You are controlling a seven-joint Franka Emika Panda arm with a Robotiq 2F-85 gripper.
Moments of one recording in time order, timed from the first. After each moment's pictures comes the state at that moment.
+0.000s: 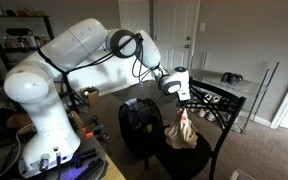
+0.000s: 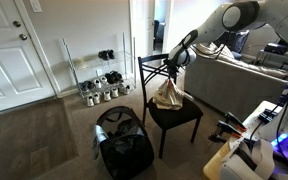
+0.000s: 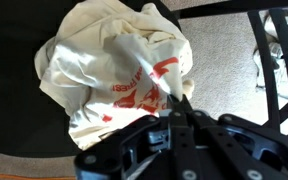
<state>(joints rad) -0.19 1.04 0.00 -1.47 0.30 2.81 1.10</state>
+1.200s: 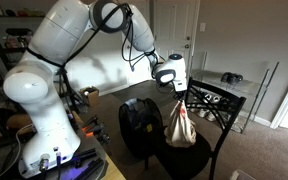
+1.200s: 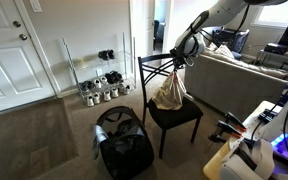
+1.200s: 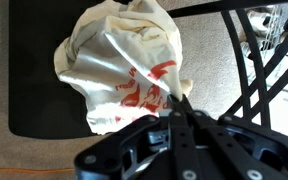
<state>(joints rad) -0.21 0.73 0.01 -1.82 0.42 2.89 1.00</state>
